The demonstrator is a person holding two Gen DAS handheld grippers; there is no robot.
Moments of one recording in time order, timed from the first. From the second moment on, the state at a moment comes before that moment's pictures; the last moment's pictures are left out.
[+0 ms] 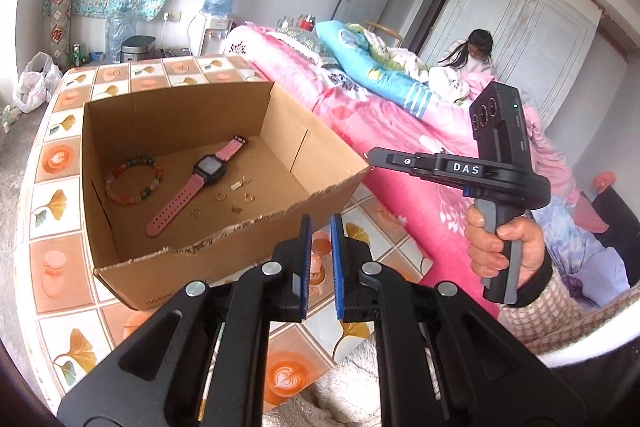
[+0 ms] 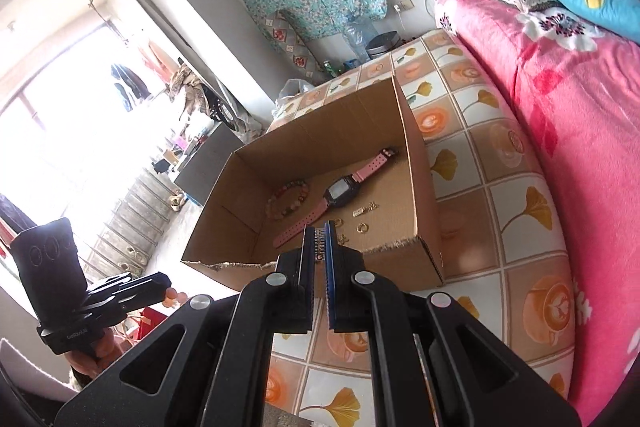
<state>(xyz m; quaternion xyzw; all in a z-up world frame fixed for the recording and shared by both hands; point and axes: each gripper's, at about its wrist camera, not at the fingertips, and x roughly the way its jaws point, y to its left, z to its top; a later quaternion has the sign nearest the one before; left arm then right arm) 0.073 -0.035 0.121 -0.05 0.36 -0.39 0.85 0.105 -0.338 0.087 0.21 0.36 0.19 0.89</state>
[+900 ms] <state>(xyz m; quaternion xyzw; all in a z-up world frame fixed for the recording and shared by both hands) 0.196 -0.028 0.080 0.02 0.46 -0.27 0.84 0.210 -0.329 0.092 0.09 0.41 0.16 0.89</state>
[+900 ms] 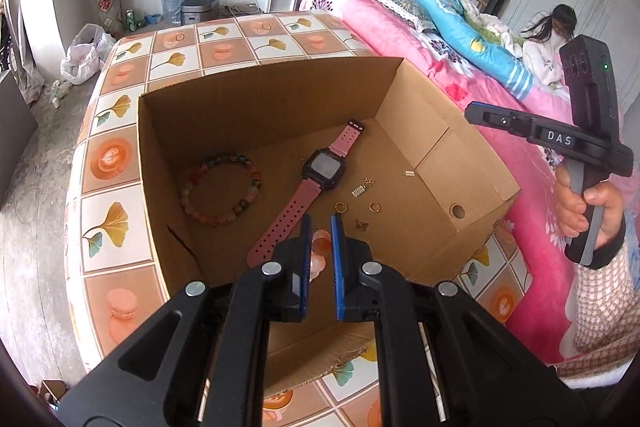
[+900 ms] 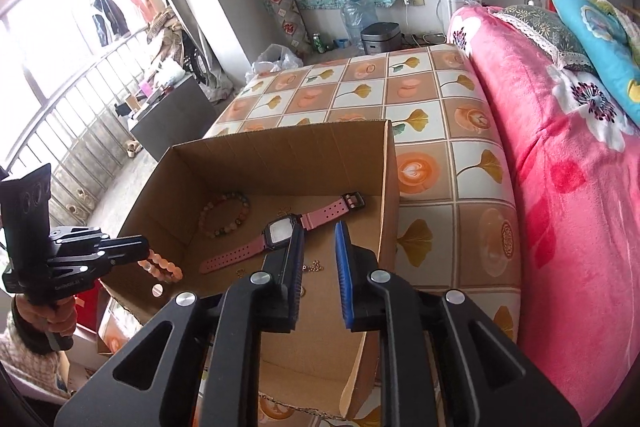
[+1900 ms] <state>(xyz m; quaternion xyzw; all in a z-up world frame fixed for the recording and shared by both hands) 0.181 0.064 0.039 -0.19 0.51 -0.14 0.83 0.184 -0.364 0.037 0.20 0.49 0.13 0.84</state>
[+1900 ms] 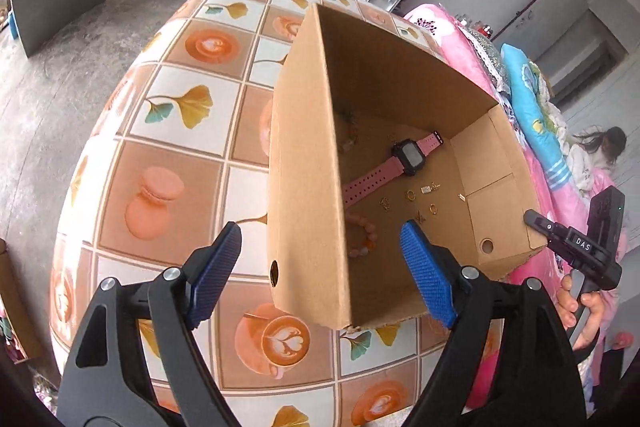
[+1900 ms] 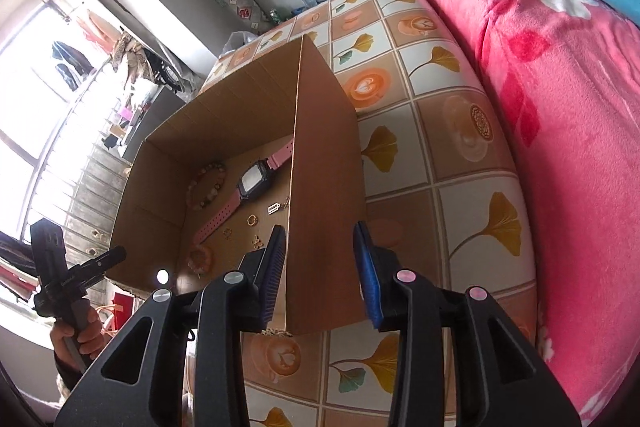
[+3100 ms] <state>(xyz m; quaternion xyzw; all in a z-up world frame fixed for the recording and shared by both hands) 0.036 0.065 0.059 -0.12 0.41 -0.11 0.90 0.038 -0.326 0.060 0.15 0.45 0.09 0.88</state>
